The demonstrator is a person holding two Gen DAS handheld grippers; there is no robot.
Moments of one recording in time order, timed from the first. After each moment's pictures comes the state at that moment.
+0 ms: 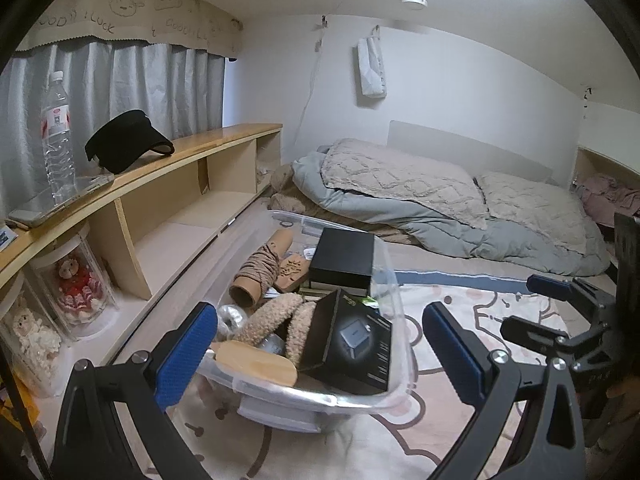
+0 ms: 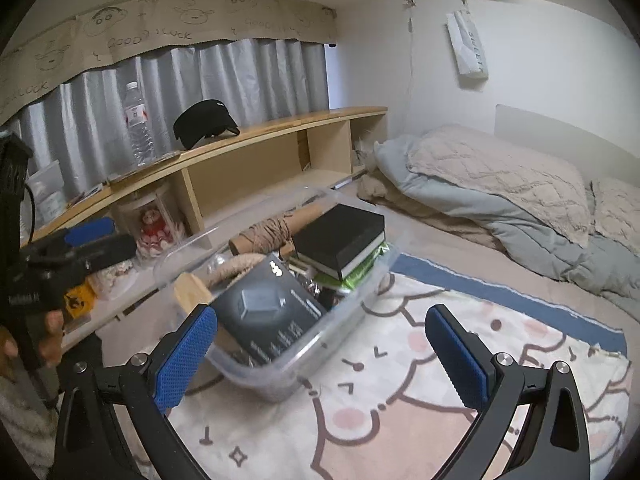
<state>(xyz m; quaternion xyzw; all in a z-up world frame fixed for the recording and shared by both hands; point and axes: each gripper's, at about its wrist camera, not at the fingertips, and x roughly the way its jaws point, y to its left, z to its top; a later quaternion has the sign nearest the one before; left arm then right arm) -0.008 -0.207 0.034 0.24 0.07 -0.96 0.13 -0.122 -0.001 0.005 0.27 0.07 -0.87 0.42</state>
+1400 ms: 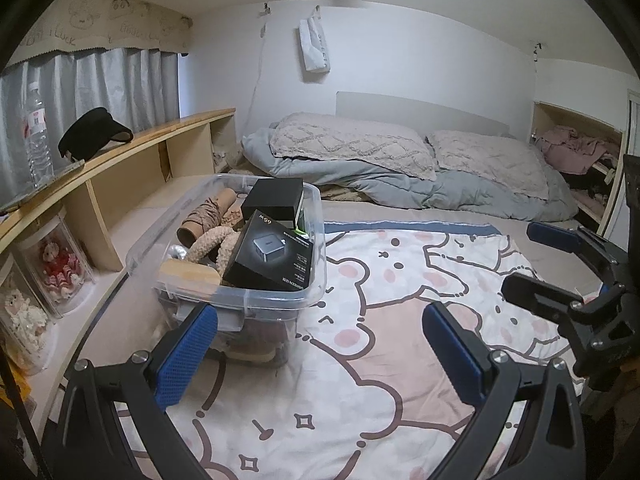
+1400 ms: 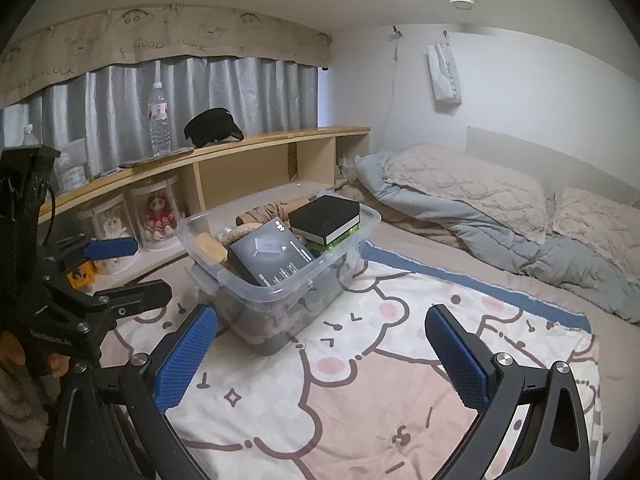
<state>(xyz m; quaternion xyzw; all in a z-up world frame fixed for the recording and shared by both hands) 0.052 -0.108 -0.004 0.27 0.03 -0.96 0.07 -0.022 0.082 -0.007 0.22 0.09 -0.89 0.39</state>
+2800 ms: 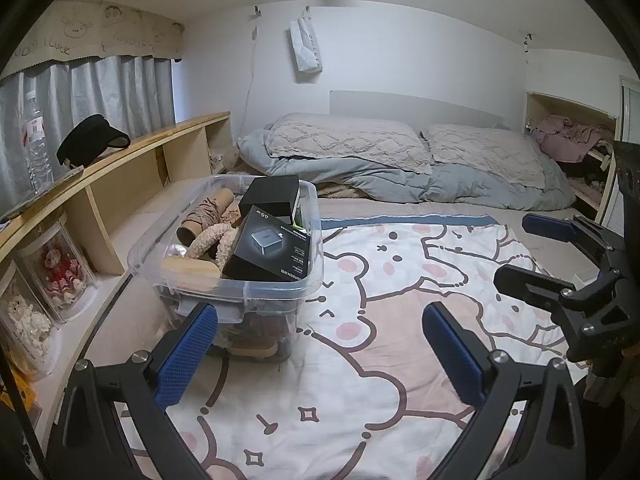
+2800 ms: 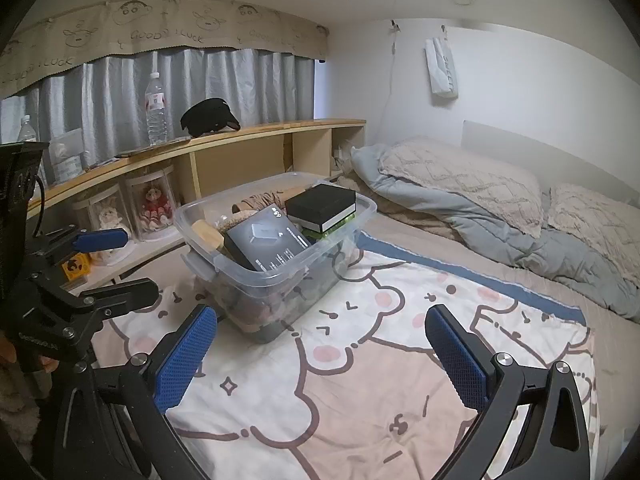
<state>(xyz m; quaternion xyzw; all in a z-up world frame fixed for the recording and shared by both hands) 0.060 -0.104 -0.008 0.27 0.01 -0.96 0.07 -0.018 0.084 -0.015 0.23 0.09 -0.89 0.38</state>
